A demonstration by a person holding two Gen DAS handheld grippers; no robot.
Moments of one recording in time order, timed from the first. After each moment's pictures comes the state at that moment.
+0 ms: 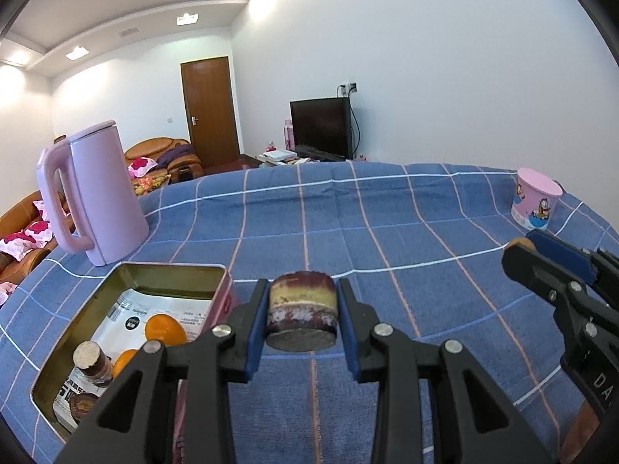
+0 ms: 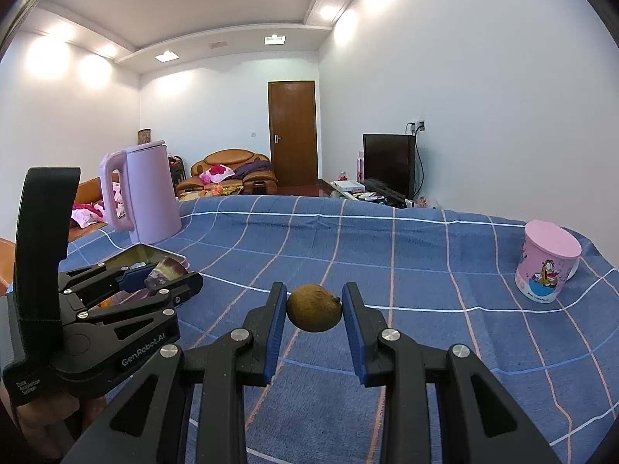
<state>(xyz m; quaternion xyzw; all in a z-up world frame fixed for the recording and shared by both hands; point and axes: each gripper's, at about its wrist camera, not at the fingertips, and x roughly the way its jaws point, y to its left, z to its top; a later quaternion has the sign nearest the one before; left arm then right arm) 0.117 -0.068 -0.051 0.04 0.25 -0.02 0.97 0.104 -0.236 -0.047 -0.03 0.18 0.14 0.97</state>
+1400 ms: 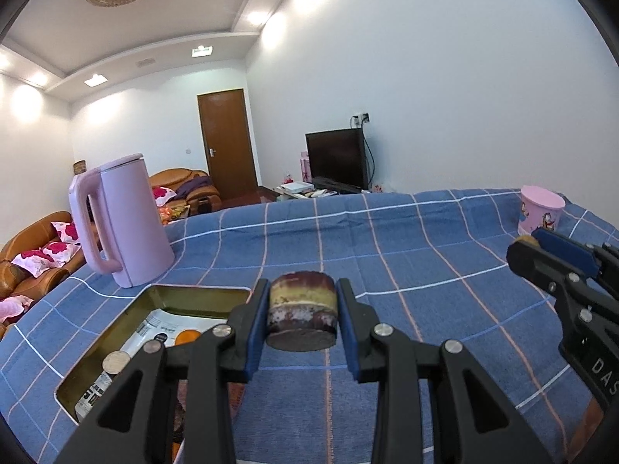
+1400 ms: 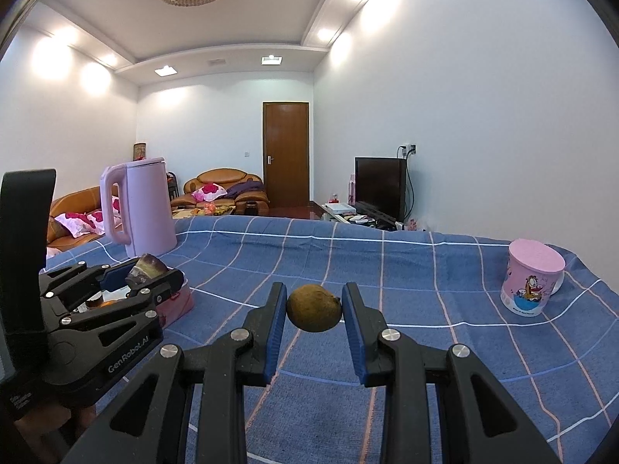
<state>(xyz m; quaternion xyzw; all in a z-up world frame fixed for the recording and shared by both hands) 0.090 -0.071 -0.041 0.05 0.18 0.02 0.98 0.089 -0.238 -0.042 -0.03 0.14 0.12 0.98</state>
